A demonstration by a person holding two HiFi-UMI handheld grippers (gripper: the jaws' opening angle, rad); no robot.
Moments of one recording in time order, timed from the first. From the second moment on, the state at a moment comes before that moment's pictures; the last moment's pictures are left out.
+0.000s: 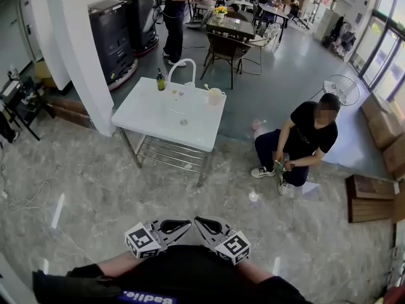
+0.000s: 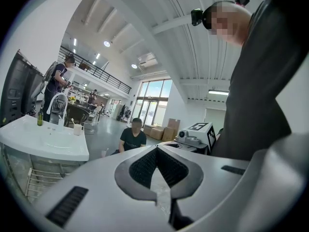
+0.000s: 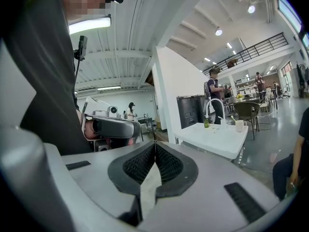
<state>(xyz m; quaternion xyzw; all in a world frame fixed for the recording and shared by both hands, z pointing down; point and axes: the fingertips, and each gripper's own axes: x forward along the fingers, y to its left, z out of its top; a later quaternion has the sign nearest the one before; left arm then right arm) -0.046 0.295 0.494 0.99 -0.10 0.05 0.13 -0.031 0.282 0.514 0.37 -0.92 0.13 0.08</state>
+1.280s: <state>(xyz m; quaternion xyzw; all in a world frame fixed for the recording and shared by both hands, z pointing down) 0.020 0.274 0.516 0.98 -0.13 0.05 0.14 0.040 0.258 0.547 0.34 -0.93 0.14 0.07</state>
